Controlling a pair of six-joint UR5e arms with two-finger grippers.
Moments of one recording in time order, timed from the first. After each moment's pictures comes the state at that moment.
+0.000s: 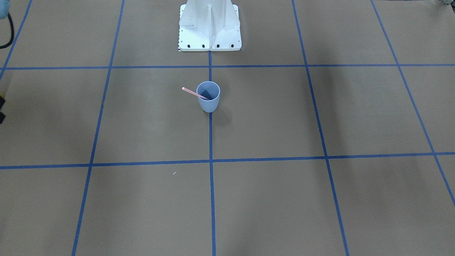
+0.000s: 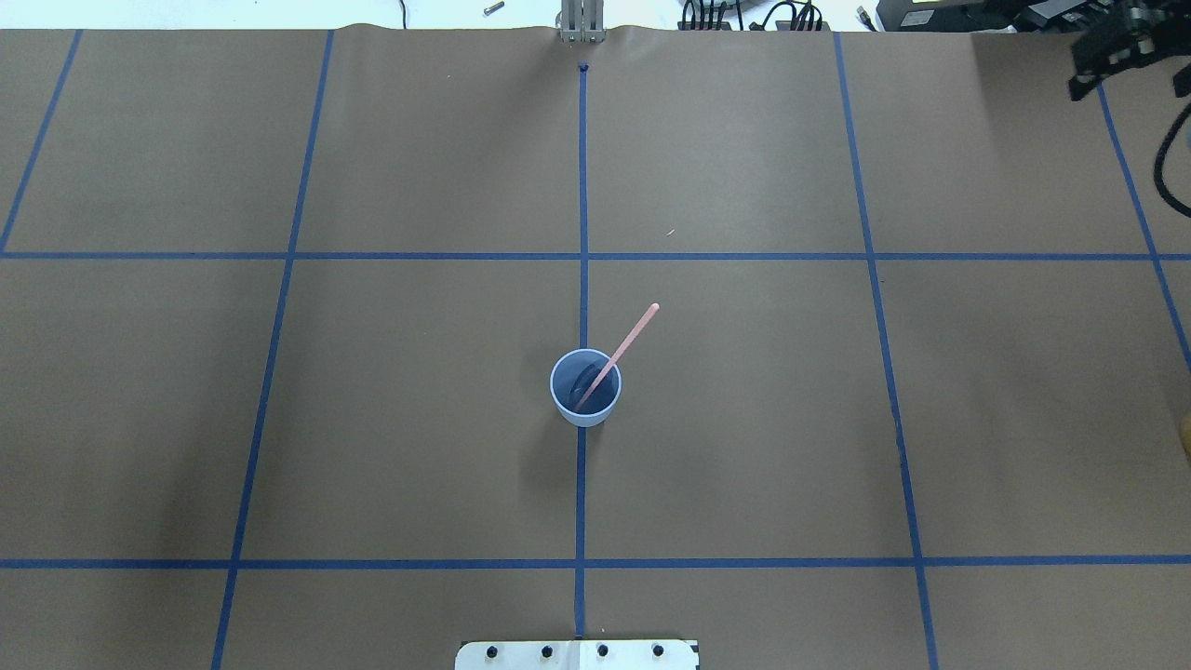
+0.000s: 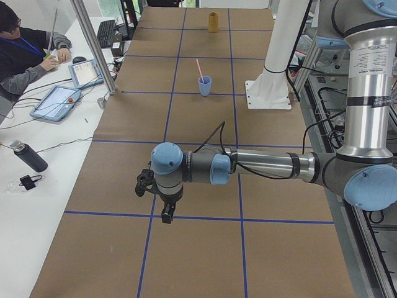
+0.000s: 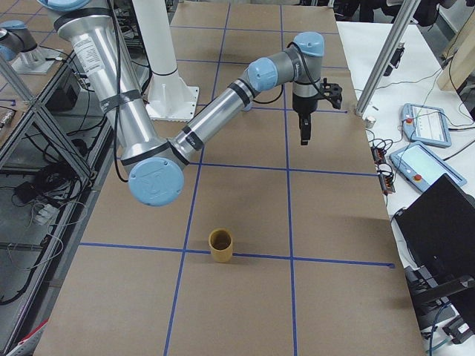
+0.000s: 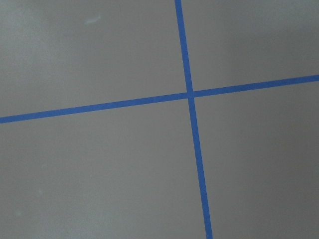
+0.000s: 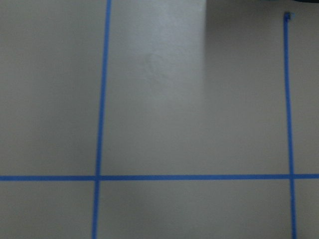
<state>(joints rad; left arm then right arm) -1.61 -1.52 -1.69 -1.55 -2.34 0.14 1.35 -1.24 1.93 -1.93 2.20 0.37</state>
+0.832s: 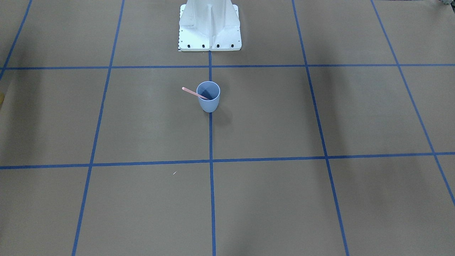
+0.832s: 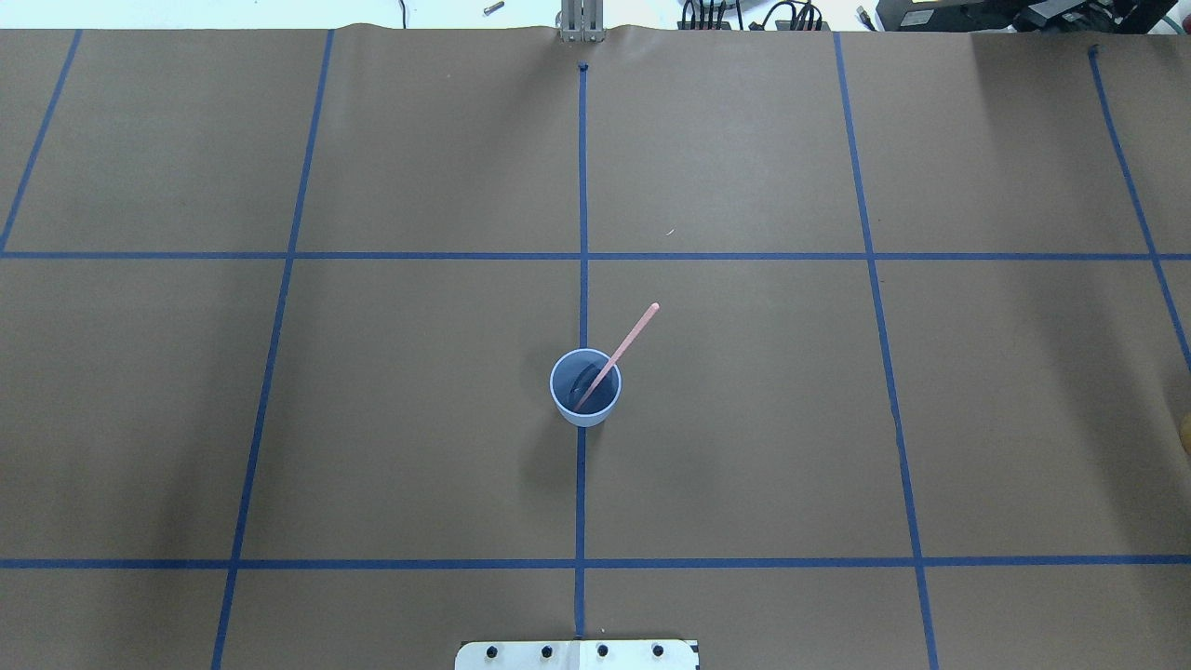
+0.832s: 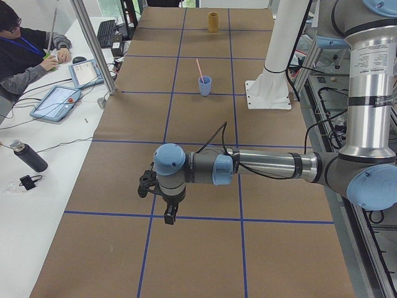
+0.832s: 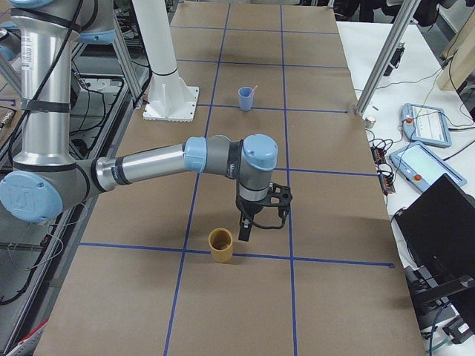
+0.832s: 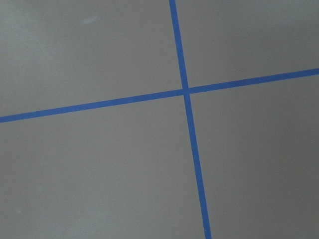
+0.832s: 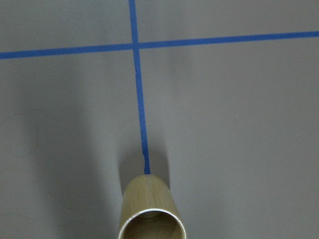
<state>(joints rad) -1.60 -1.51 -1.69 -1.55 -2.33 0.14 1.60 -1.71 1.92 -1.90 2.23 0.02</state>
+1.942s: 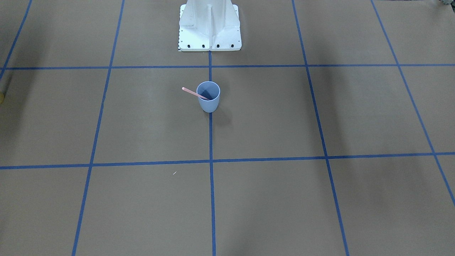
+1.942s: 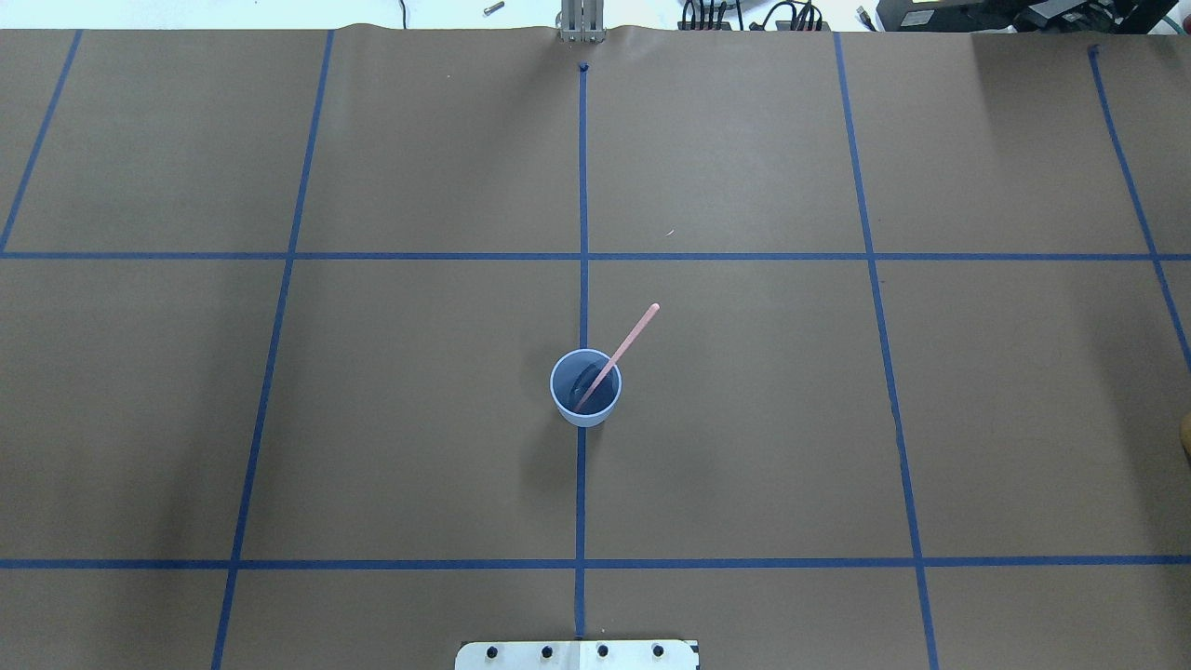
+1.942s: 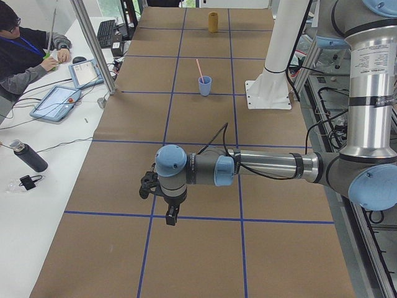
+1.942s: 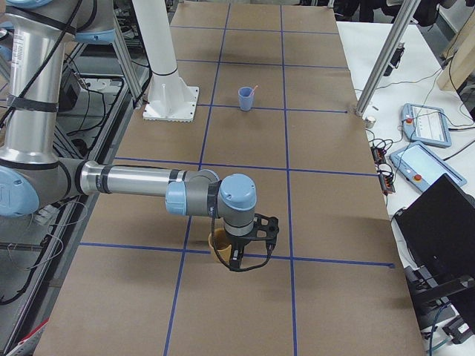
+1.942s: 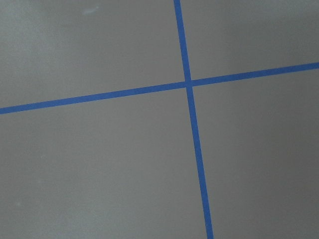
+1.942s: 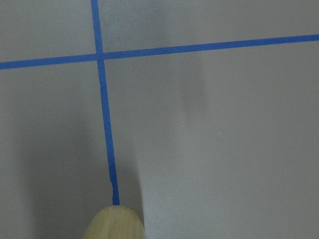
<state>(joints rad) -1.60 -1.50 -1.69 -1.55 -2.34 0.14 1.60 -1.78 1.76 -1.52 2.25 0.13</state>
